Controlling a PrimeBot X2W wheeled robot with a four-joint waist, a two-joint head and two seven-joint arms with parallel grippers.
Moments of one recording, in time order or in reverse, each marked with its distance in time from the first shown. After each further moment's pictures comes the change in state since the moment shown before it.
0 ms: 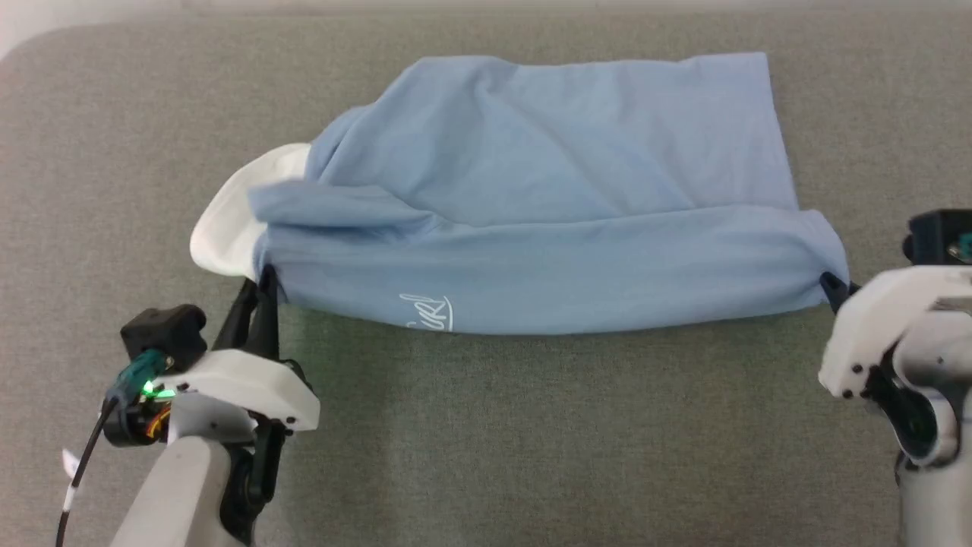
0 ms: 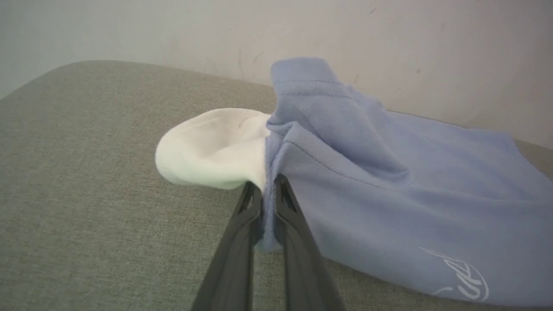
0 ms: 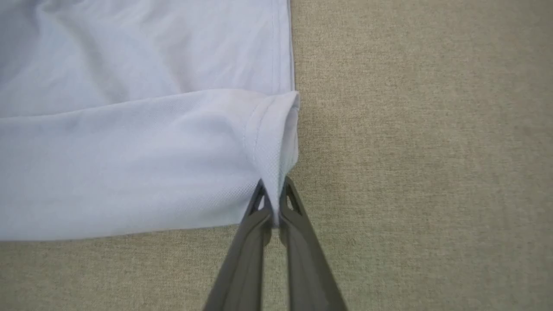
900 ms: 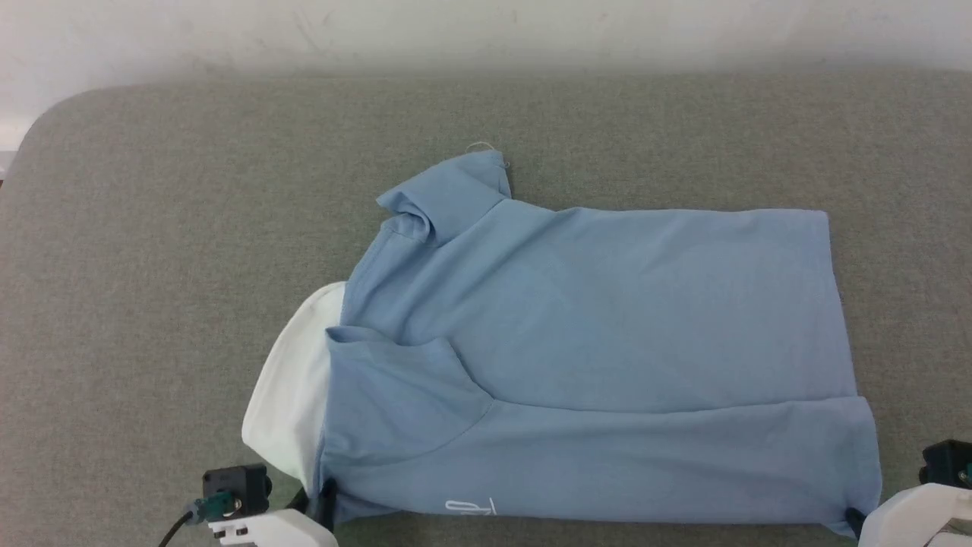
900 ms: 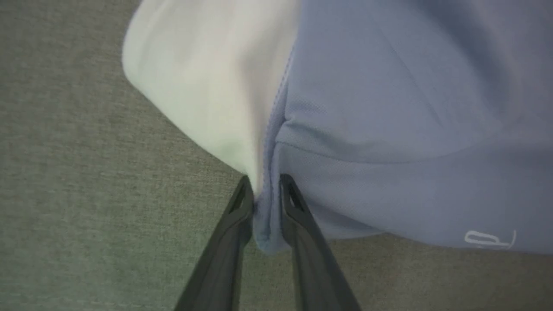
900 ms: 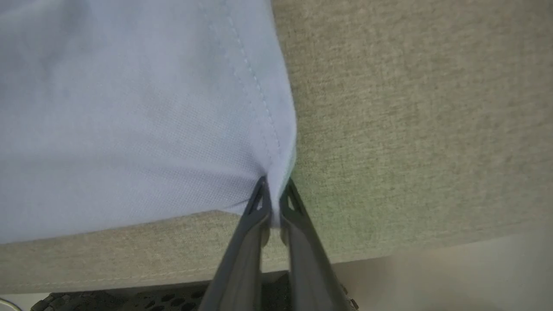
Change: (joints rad) left arm 0.349 0.020 -0.097 -0.100 -0.052 0.073 0.266; right arm 0.417 0.002 -0.103 0.052 0.063 0.000 -0.052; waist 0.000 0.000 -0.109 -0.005
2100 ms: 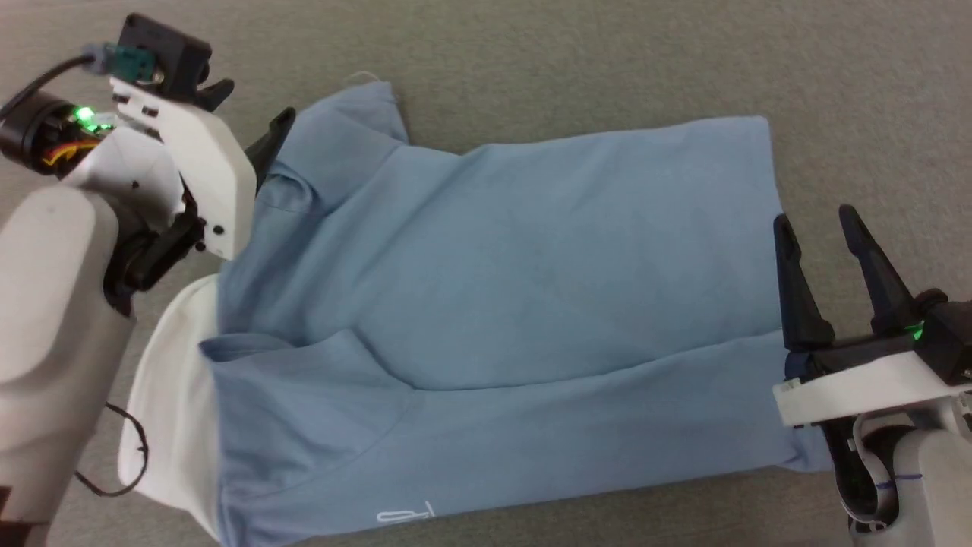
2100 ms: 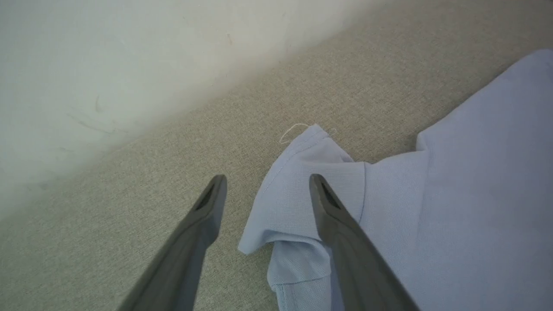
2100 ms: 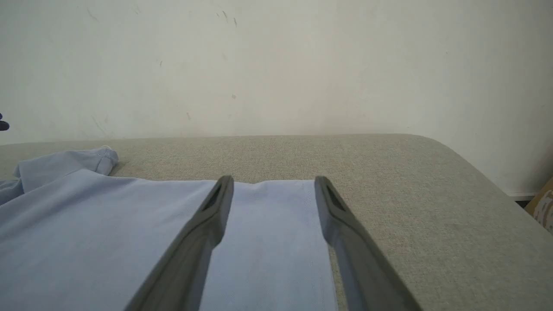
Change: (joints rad) left arm -0.921 0.266 -0.148 0.179 0.018 -0.378 0.287; right arm -0.274 -0.058 0.311 -0.105 -0.004 0.000 -0.828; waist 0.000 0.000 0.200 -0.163
